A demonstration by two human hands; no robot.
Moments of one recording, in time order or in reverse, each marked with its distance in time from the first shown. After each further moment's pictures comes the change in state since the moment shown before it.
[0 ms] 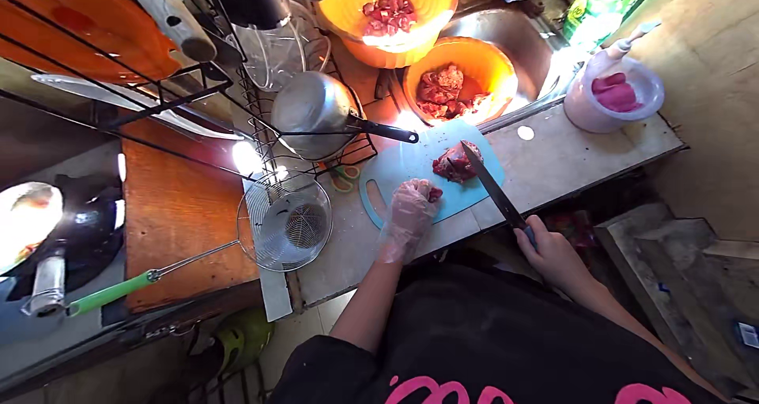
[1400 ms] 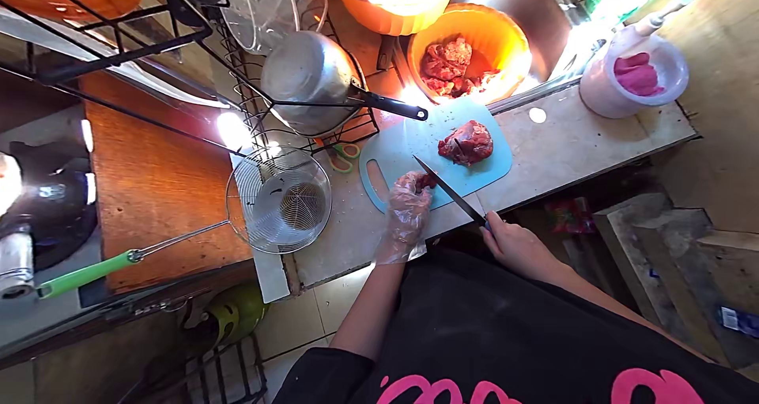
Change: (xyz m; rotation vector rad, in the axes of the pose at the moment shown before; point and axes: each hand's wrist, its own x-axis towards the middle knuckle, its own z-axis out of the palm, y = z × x) left_hand -0.033 -0.018 0.021 -0.501 0.145 -0.247; right_hand 0.025 -0.074 0.005 -0.158 -0.615 0.087
